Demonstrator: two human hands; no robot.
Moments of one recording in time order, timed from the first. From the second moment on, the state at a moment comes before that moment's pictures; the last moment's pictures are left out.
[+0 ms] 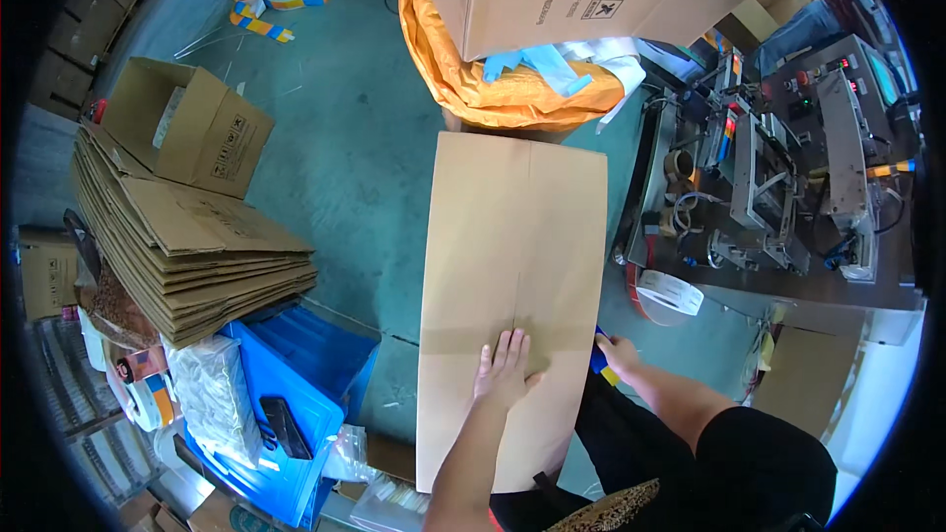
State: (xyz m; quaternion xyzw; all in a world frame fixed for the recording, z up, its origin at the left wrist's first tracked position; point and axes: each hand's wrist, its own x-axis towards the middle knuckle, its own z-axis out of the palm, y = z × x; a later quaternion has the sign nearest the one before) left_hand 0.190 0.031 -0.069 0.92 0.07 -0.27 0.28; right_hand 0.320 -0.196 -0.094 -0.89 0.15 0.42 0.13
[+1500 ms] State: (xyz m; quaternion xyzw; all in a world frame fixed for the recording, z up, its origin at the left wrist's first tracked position) left_hand -0.019 -0.165 0.020 0.67 0.42 -0.10 0.61; right_hand 0.250 -0.310 0.122 -0.72 -0.21 0.61 0.26
